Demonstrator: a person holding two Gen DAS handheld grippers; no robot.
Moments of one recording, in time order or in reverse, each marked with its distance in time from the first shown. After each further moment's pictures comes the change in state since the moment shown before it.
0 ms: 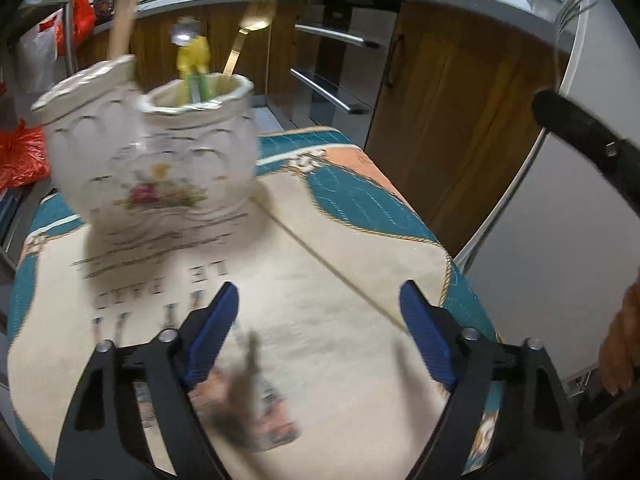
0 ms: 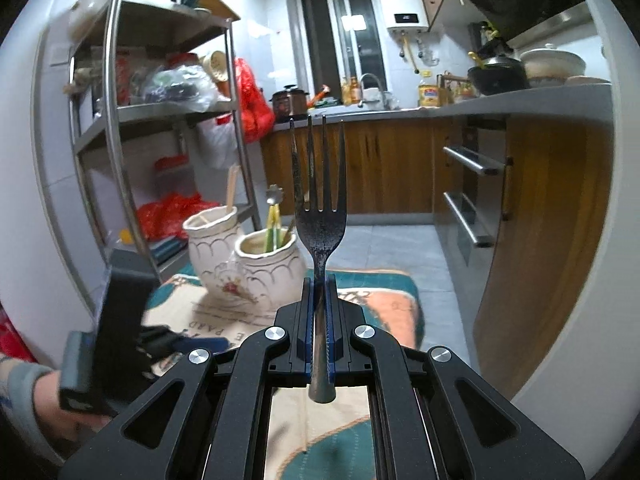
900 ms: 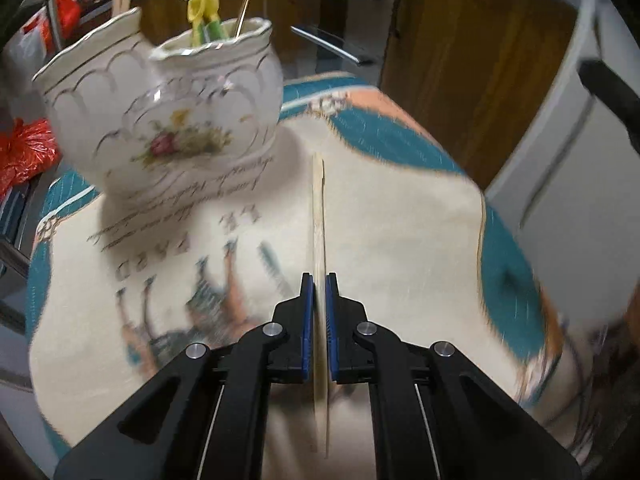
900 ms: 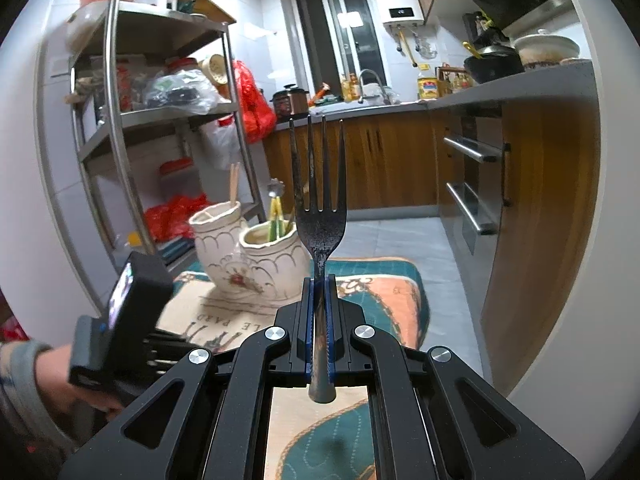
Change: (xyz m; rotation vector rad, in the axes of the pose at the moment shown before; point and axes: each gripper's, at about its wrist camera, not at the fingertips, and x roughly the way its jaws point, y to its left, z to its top) left arm -0.006 0.031 -0.019 0.089 0.176 0.023; right arm -0.011 -0.004 -0.012 0.037 0.006 0.039
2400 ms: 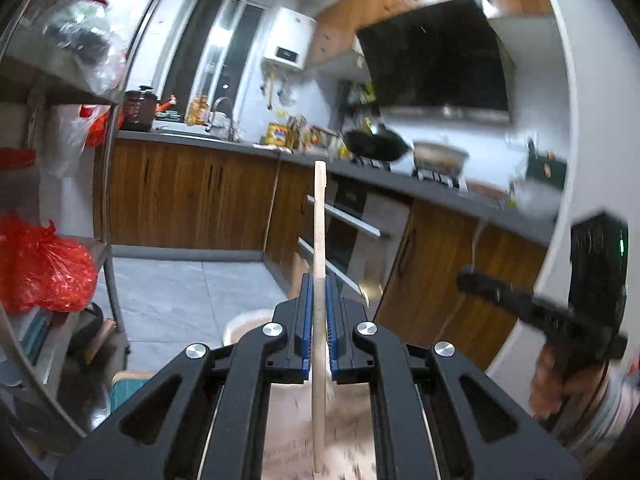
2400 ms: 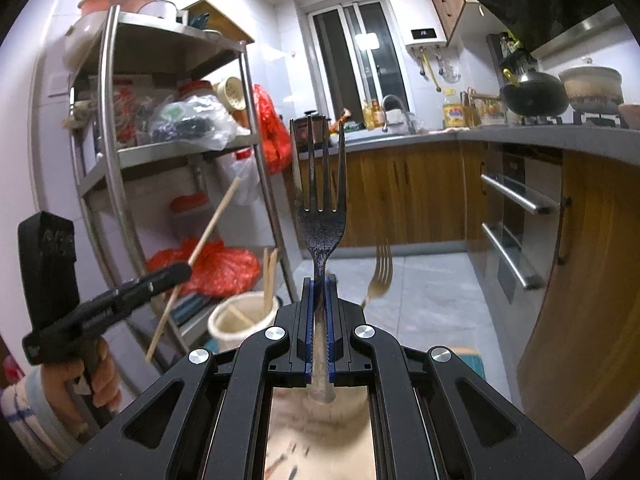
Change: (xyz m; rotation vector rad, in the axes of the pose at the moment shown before) left arm -0.131 0.144 0.067 -0.146 -0.789 -0.140; right arm 0.094 0.050 0.093 -0.010 -0.102 0.050
